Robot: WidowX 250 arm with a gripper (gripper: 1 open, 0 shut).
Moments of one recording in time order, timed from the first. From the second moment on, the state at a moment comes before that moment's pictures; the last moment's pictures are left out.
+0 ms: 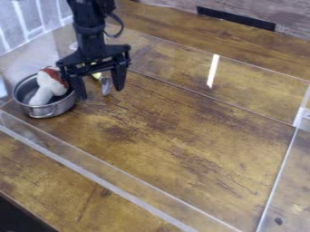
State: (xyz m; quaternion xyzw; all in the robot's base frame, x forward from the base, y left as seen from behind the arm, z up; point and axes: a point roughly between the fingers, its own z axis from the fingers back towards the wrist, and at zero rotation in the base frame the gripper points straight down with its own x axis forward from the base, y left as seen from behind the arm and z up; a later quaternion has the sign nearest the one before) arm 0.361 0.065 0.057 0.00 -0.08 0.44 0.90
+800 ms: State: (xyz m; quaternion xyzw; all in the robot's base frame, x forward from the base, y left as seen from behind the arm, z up) arm 0.384 0.092 0.073 -0.01 -0.11 0.39 0.91
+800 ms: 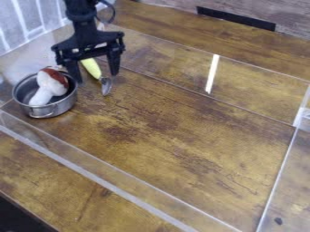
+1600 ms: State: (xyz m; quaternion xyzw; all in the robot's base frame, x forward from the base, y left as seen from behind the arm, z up) arm 0.391 0.089 0.056 0.00 -0.12 0.43 0.90
